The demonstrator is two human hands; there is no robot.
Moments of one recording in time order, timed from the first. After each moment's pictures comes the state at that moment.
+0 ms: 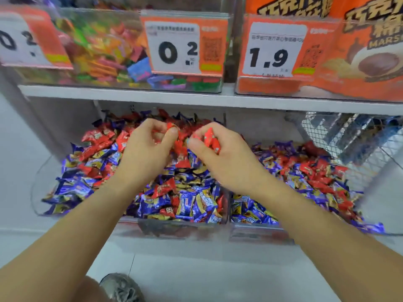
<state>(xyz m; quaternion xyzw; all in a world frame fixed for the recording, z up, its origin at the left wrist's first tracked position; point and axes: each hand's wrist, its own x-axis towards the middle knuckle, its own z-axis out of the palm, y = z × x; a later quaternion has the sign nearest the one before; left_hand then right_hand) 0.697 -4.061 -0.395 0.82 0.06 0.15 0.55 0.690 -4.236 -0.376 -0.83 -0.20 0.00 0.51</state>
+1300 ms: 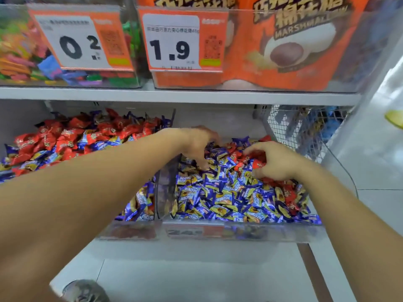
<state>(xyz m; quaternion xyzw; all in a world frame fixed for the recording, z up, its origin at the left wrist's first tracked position) 0.794 -4.233 -0.395 0.95 -0.24 -0.18 0.04 0.739 -4.457 -0.408 -0.97 -0.08 0.12 0.18</state>
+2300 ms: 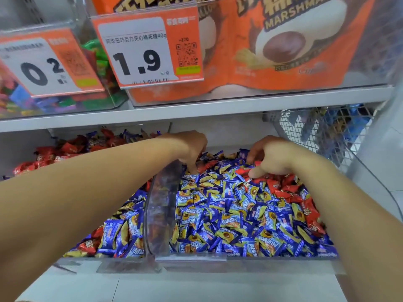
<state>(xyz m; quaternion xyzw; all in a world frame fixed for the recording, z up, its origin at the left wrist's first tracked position) 0.850 -4.231 -0.410 0.96 -0.19 -0.17 -0.11 0.797 -4.451 -0.414 -0.97 -0.06 0.15 0.16</state>
